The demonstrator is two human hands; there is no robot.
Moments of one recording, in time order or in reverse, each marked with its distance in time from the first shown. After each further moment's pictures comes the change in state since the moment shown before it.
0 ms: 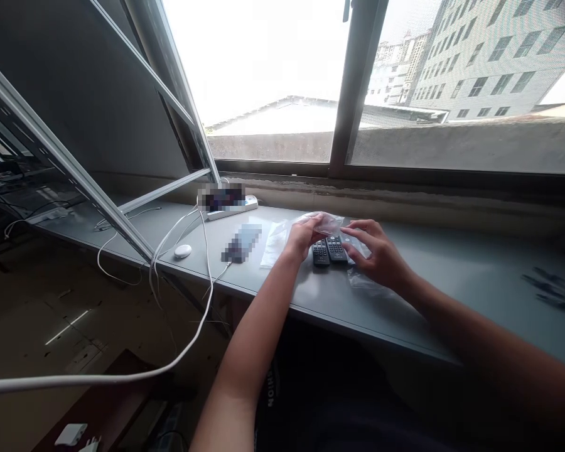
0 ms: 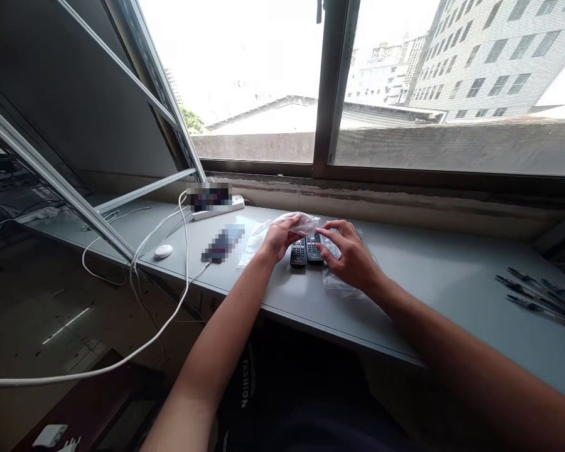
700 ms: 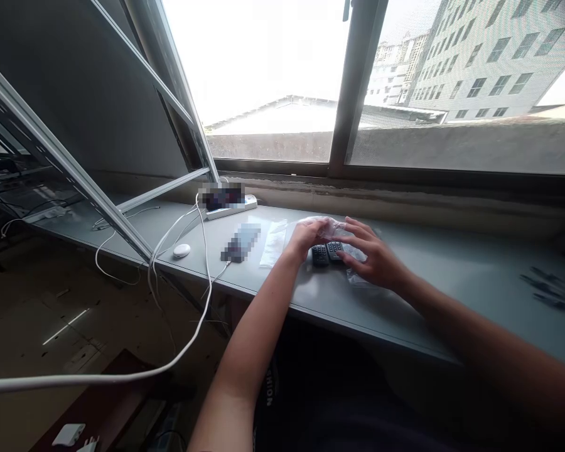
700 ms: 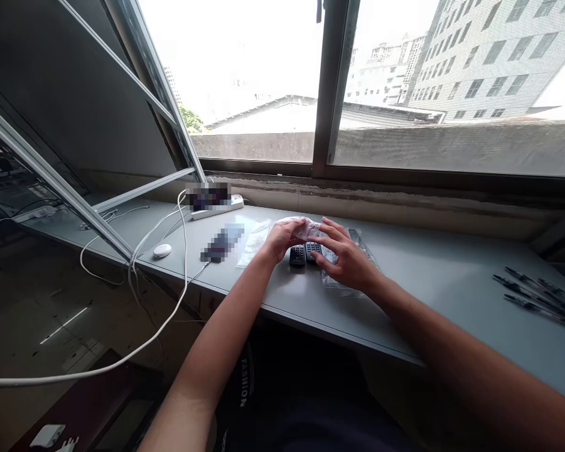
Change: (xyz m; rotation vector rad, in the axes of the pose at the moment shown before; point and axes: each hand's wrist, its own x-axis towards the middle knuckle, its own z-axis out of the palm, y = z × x) left_hand -0.002 -0.002 0.001 0.128 -0.063 -0.008; right_hand -0.003 0.004 0.003 0.041 -0.104 -0.090
